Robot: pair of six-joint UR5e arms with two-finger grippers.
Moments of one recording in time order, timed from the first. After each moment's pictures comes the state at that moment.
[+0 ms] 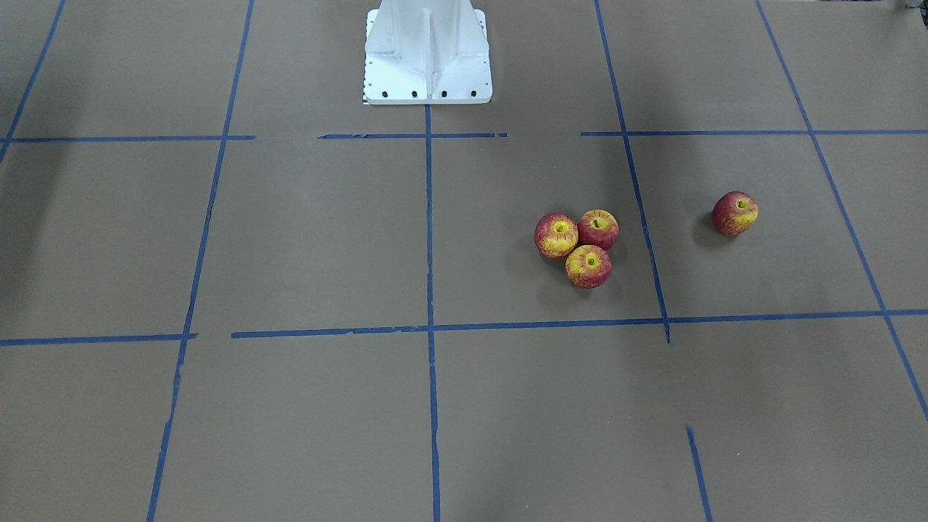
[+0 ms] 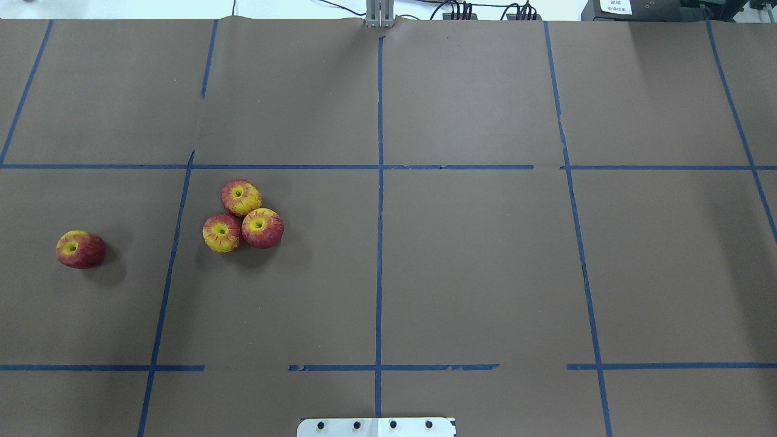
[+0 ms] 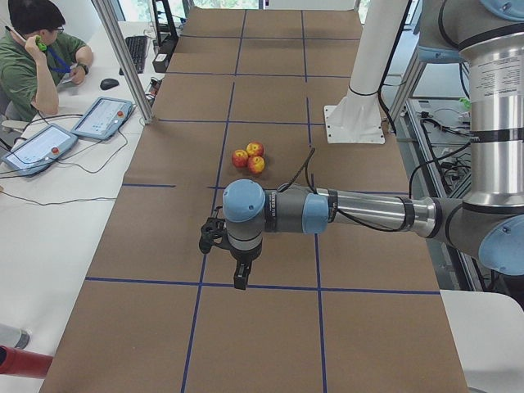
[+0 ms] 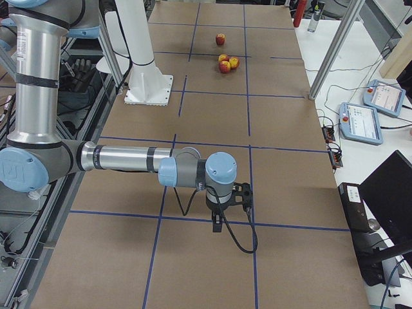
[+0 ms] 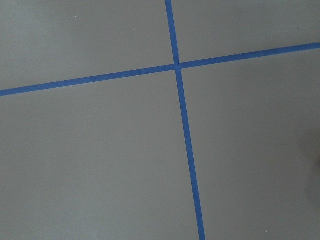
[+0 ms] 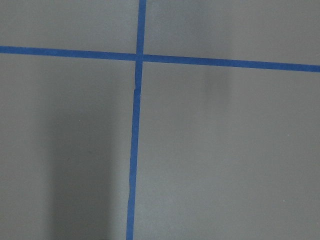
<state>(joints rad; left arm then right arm) -1.61 -1.43 -1.81 -1.49 -2.33 0.16 1.59 -1.71 1.71 -1.58 2.29 -0.06</state>
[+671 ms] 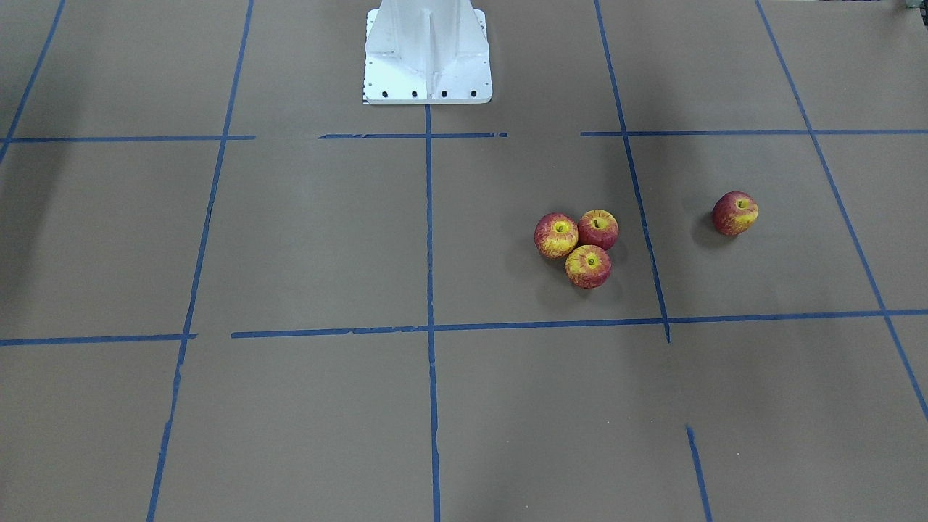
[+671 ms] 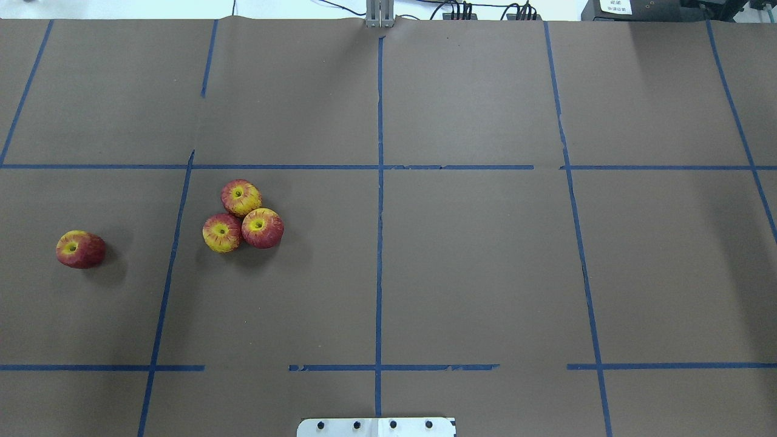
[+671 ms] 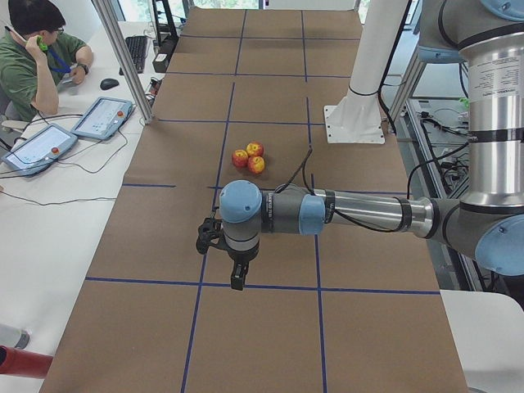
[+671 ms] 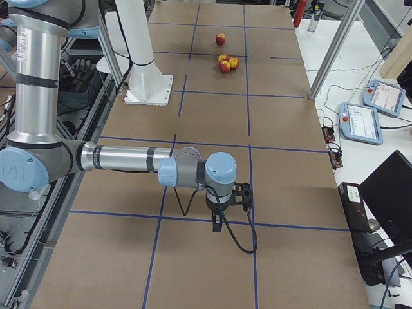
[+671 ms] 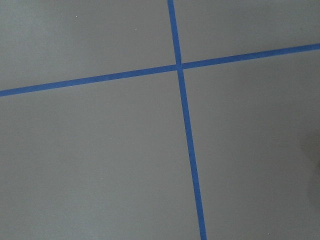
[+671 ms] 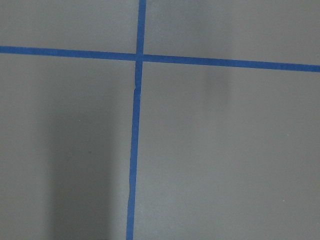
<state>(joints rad) -1.61 -1.45 -1.80 -1.53 -2.33 0.16 1.59 -1.71 1.71 -1.58 2.29 -0.06</state>
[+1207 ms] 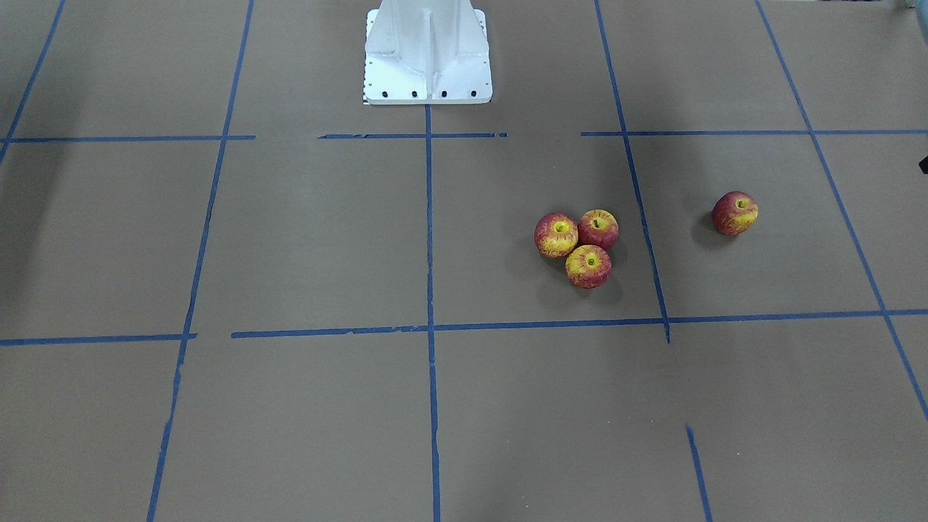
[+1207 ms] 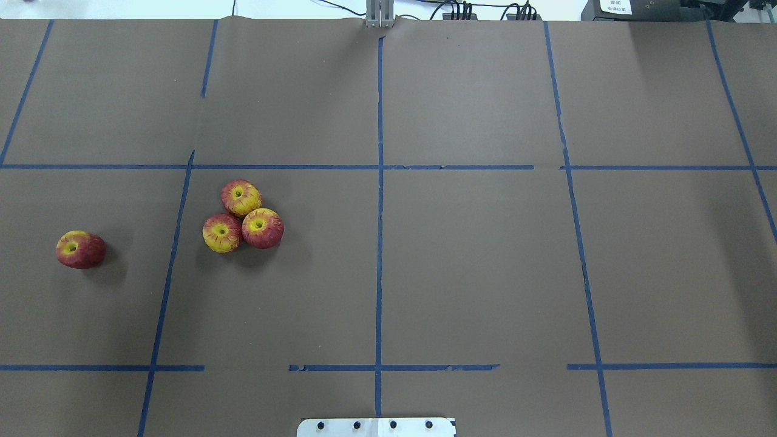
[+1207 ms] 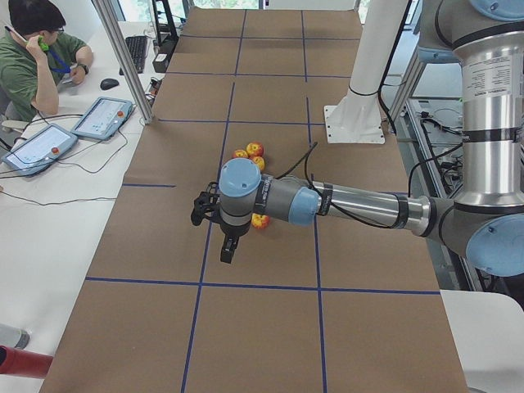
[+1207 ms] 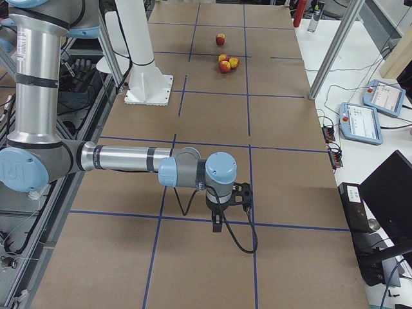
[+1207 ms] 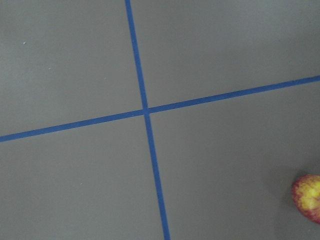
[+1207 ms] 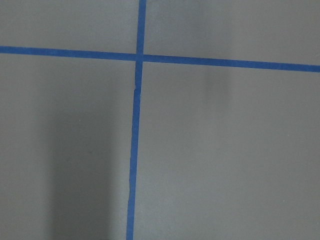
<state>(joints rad) -1.45 -1.45 -1.83 -1.81 -2.36 -0.18 1.59 -1.71 1.71 -1.58 2.29 -0.06</state>
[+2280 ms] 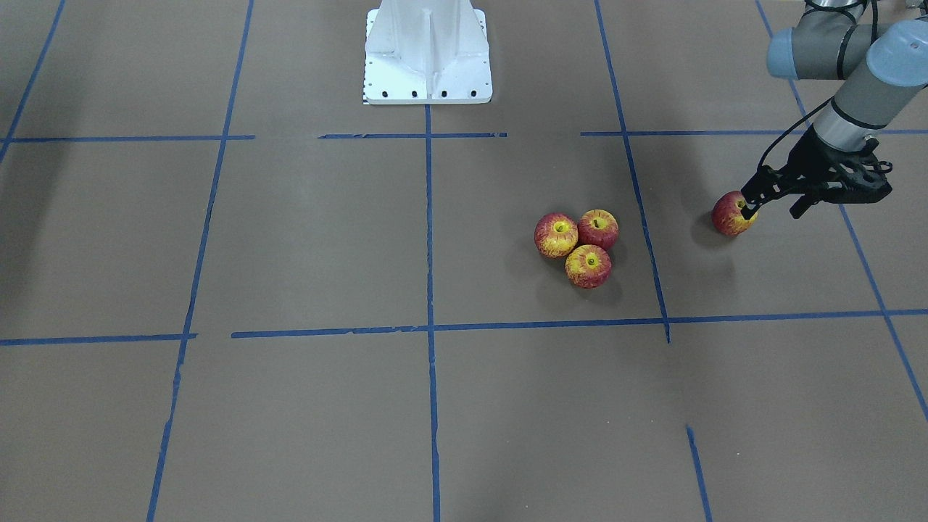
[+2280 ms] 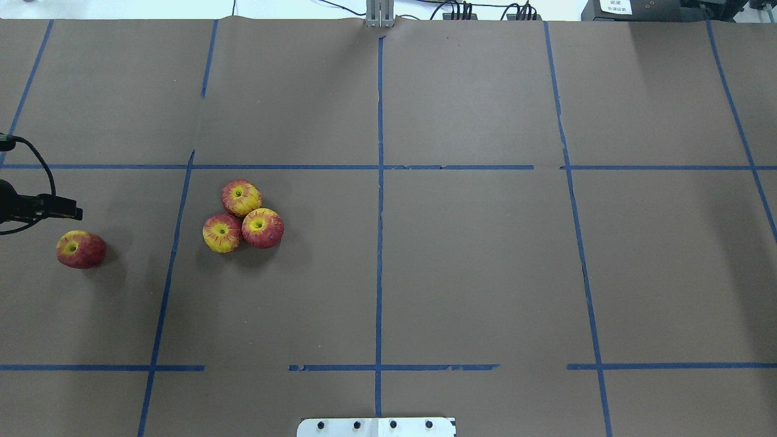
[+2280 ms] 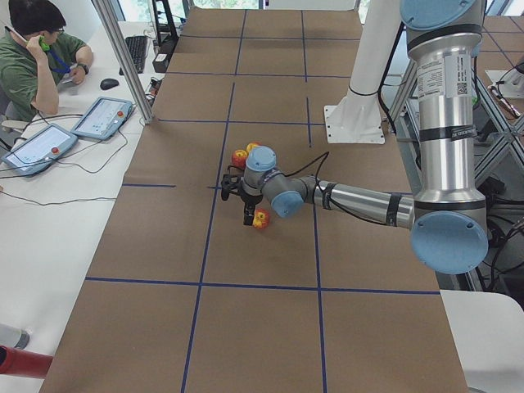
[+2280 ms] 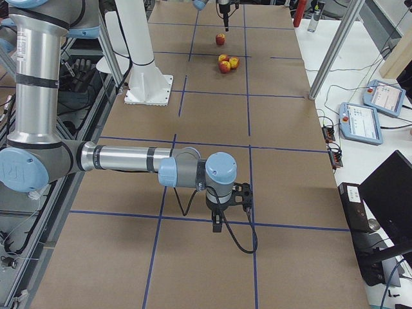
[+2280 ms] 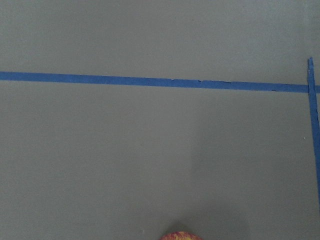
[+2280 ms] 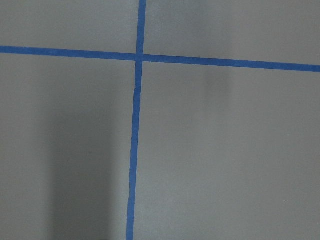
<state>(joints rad) -0.94 -1.45 -1.78 -2.24 -2.06 -0.96 1.59 -1.71 1.71 -1.58 2.29 -0.06</state>
